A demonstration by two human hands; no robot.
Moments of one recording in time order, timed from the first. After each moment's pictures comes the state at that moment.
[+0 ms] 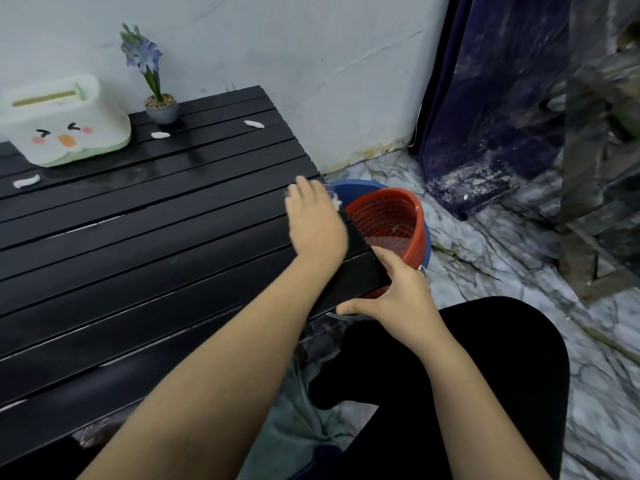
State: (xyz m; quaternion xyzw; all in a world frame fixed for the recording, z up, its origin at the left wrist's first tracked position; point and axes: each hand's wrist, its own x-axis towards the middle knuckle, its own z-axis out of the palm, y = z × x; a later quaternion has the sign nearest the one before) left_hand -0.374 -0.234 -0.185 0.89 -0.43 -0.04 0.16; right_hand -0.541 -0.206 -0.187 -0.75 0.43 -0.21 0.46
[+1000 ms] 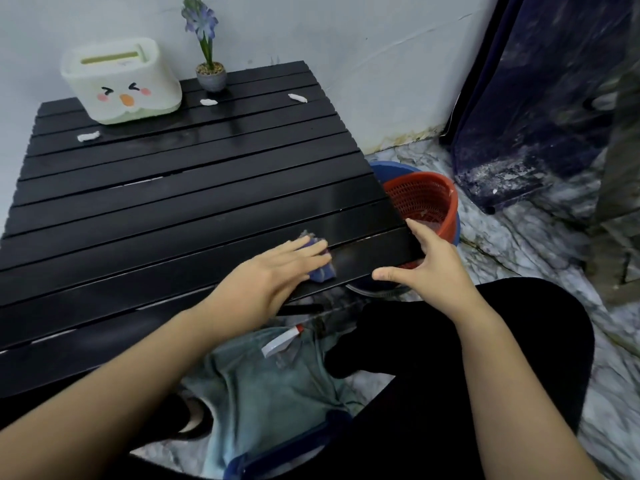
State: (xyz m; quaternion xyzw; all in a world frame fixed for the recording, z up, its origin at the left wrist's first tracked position) left_hand -0.313 -0.023 -0.179 0.64 -0.73 -0.12 0.22; right_hand -0.544 -0.203 -0.172 -0.78 0.40 -0.18 0.45
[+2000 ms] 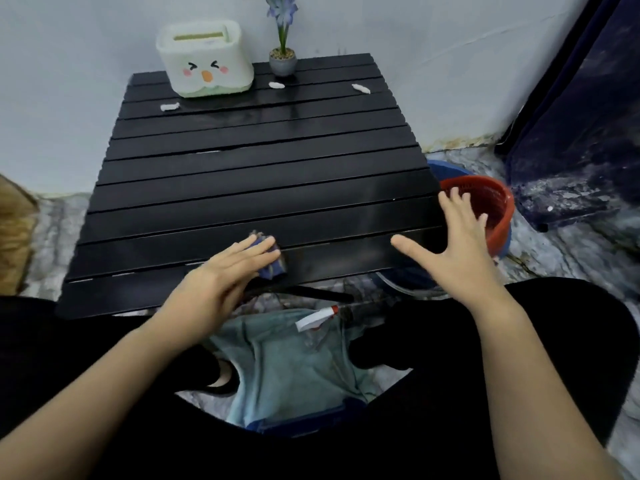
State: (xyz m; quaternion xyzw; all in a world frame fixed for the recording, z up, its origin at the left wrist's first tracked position) left_hand -0.278 0.098 -0.182 0.76 -0.60 -0.09 0.22; right_hand -0.511 -0.179 -0.159 -0.86 0.39 -0.13 0.30
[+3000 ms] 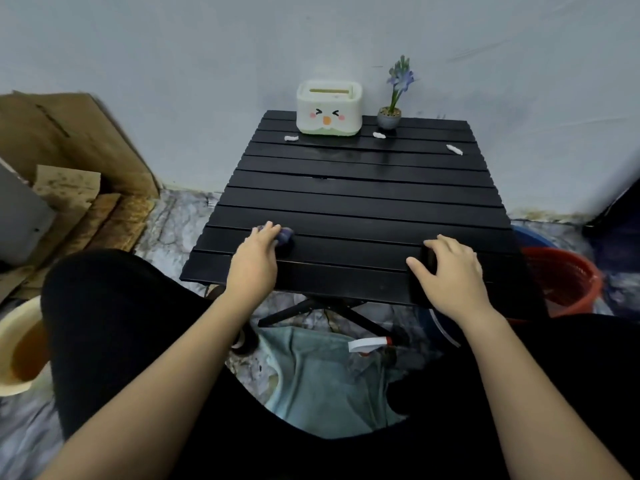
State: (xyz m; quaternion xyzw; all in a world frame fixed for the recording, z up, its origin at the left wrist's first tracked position) left_hand -0.247 0.125 -0.182 0.93 -0.20 0.01 0.32; right_hand -0.423 -0.135 -0.163 -0.93 0.30 -0.07 0.20
